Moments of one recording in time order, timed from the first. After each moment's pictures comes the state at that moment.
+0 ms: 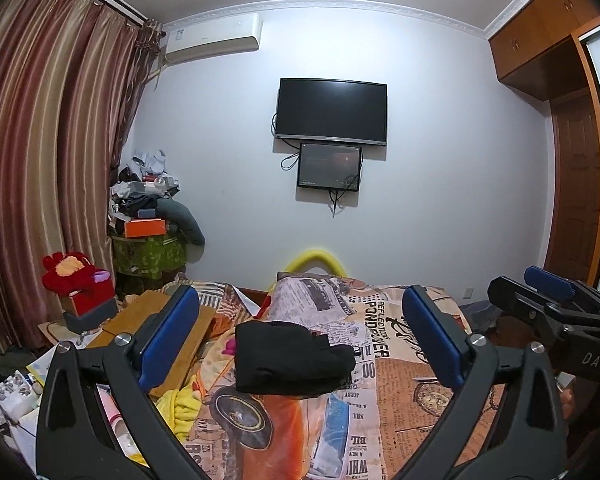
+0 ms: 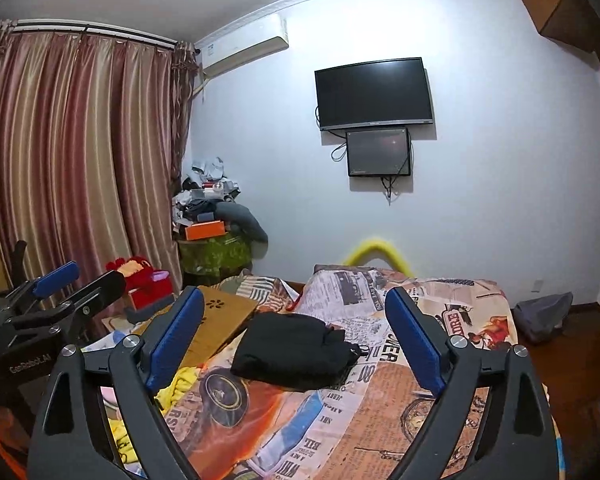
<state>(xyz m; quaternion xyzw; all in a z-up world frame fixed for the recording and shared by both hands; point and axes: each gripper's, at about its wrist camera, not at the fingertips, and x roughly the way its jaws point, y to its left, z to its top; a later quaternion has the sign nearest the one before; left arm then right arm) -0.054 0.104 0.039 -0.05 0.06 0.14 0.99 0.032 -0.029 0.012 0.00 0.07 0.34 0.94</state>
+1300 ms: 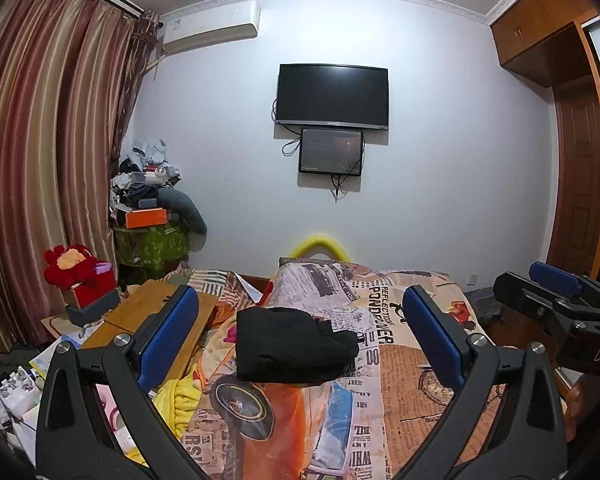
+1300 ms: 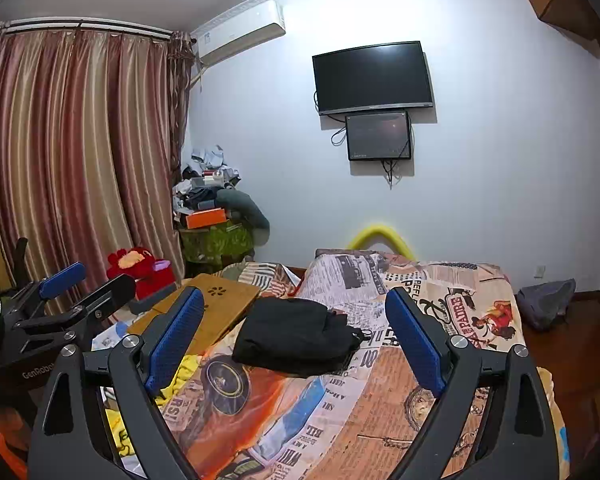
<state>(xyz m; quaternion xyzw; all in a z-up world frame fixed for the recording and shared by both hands) -0.040 0.106 0.027 -0.05 0.08 0.14 0.98 0.034 -0.030 0.007 0.00 0.10 0.34 0.94</state>
